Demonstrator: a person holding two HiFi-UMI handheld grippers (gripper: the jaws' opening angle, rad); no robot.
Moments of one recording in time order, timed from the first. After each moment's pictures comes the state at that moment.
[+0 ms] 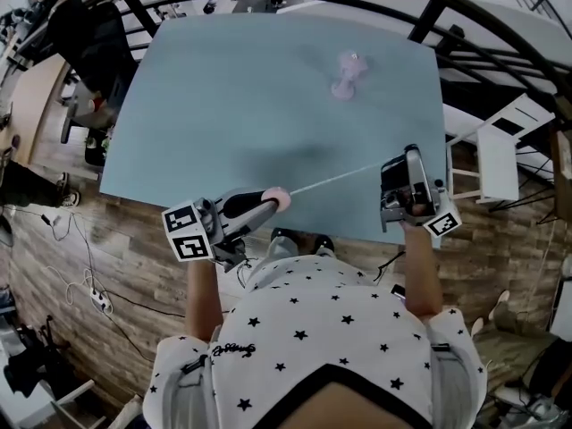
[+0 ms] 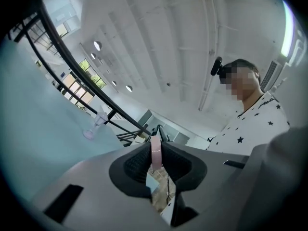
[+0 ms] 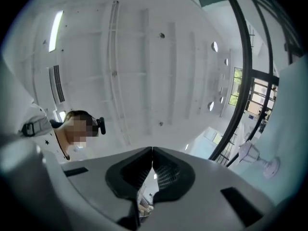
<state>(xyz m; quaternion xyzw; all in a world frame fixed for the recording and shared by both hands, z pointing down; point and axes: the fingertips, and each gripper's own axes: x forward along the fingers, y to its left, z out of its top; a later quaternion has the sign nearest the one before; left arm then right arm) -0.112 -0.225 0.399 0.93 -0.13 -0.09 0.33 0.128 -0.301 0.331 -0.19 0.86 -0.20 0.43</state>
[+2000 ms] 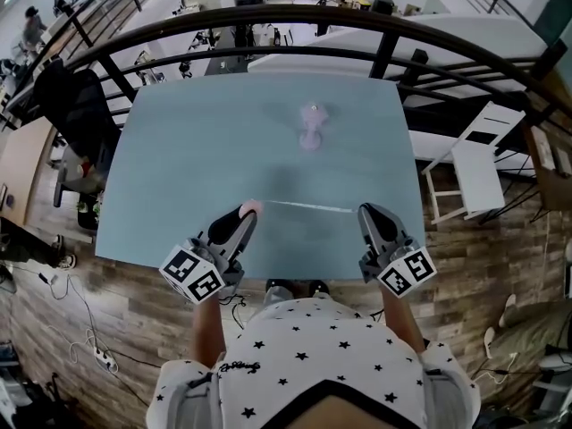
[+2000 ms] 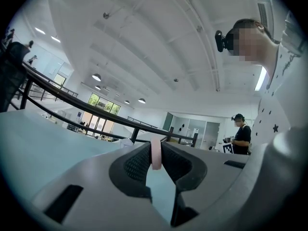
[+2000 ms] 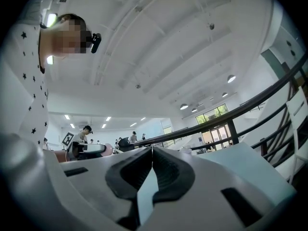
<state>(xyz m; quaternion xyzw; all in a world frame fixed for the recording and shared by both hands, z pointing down) -0.105 -0.299 0.378 0.93 -0.31 -0.04 0.17 0.122 -0.282 0.395 -0.47 0.87 -0.10 0.10</state>
